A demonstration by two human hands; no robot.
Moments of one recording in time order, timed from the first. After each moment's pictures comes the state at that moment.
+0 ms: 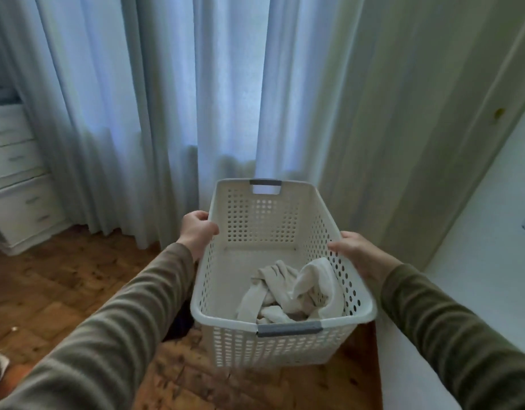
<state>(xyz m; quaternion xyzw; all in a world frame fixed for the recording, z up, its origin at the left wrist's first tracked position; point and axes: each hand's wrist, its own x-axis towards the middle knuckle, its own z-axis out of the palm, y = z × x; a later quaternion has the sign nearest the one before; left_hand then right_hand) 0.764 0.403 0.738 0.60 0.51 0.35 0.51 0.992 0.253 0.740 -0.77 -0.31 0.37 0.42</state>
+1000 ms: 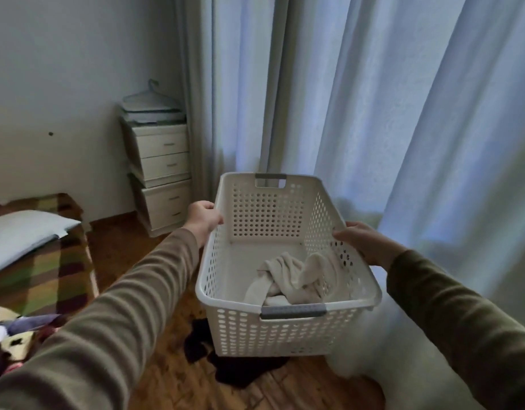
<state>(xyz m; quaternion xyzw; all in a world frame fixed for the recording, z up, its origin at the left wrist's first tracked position) 0.723 0.653 0.769 0.44 0.65 0.49 0.38 1.005 0.627 0.767 -0.59 -0.56 0.48 0.34</state>
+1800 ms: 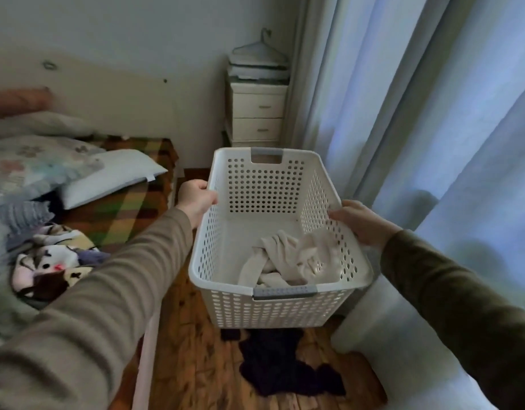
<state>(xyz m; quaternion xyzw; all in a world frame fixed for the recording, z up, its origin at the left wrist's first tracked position) 0.629 0.831 0.720 0.29 0.77 0.51 0.27 0.881 0.936 0.724 -0.51 -0.68 0.50 0.18</state>
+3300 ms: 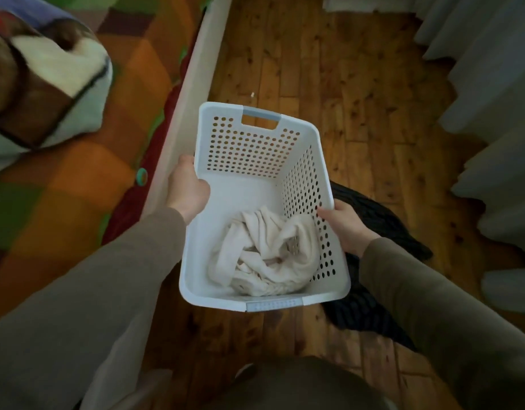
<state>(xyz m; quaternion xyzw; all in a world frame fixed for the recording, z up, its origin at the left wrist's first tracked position) 0.489 0.872 0.104 0.16 0.90 0.33 0.23 0.668 1.020 0.020 -0.53 -0.54 0.65 0.01</state>
